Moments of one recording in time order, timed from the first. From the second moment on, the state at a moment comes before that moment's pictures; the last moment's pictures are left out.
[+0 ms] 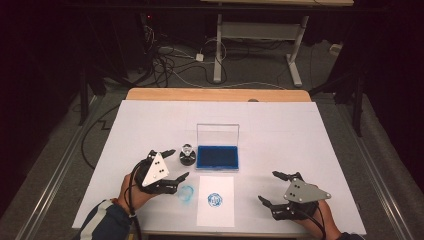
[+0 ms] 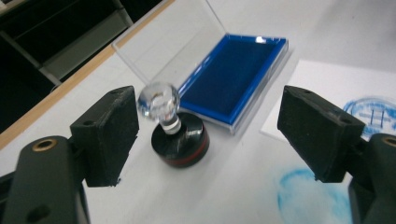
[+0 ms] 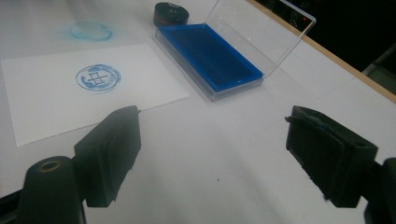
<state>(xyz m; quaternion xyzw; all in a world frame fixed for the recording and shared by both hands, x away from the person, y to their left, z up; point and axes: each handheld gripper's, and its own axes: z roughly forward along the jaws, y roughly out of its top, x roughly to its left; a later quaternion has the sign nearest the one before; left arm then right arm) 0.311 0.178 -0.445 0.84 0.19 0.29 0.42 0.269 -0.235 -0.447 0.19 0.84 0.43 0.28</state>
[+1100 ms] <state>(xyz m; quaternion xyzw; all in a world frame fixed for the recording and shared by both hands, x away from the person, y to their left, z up) 0.282 0.217 -0.480 0.85 0.22 0.27 0.39 0.271 -0.224 -0.444 0.18 0.84 0.43 0.27</state>
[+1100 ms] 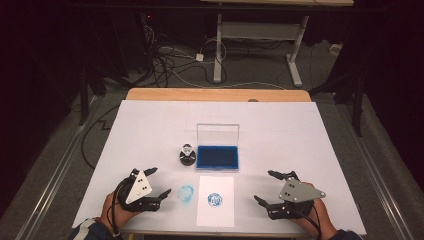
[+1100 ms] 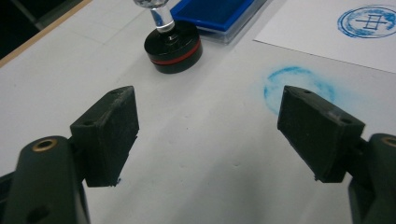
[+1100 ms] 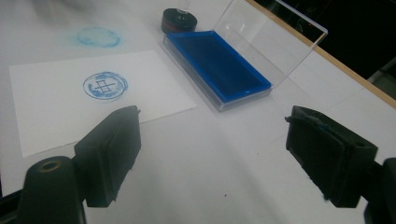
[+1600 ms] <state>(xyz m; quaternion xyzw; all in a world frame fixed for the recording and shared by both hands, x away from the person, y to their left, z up) 0.288 0.219 -0.480 0.85 0.23 0.26 0.39 0.278 -0.223 -0.447 0.18 0.84 0.43 0.26</state>
